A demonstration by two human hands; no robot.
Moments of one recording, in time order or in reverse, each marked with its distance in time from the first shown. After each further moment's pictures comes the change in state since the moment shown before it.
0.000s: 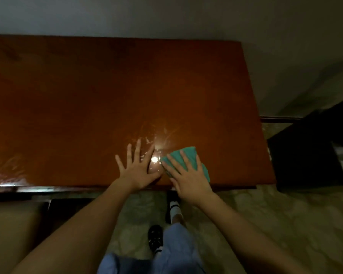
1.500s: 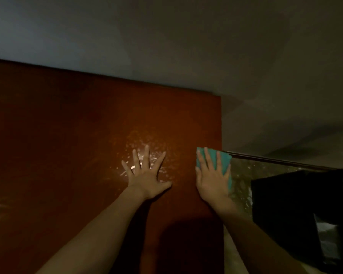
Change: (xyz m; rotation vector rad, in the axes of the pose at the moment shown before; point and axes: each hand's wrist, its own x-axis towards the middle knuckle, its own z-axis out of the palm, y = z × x) left_hand 0.197 0.184 -0.120 -0.053 0.033 -0.042; right_hand 0.132 0.294 -0.084 0.164 0.032 0.421
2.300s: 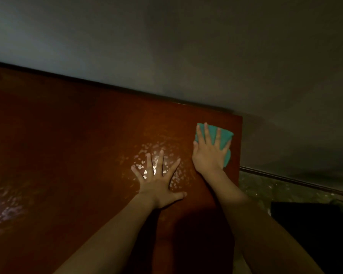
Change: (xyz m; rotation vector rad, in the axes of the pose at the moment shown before) left_hand 0.046 0.011 -0.029 -0.001 -0.031 -0.019; right_hand 0.141 -0.051 -0.048 0.033 0.046 -0.083
